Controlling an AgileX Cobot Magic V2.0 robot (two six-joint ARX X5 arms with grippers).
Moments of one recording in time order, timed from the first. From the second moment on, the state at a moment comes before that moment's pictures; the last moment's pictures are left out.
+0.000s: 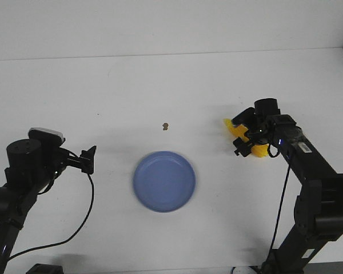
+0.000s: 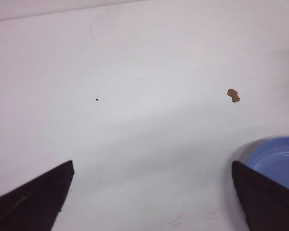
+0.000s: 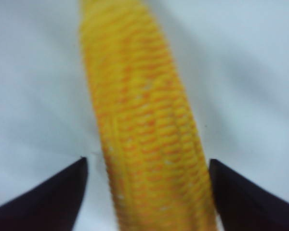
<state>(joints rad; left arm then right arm) -0.13 1.01 1.01 -0.42 0.19 0.08 -0.02 1.78 1.31 -0.72 -0.08 -0.53</state>
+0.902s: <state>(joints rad) -0.13 1.01 1.01 -0.42 0.19 0.08 0.50 1.57 1.34 -0.89 -0.24 -0.23</state>
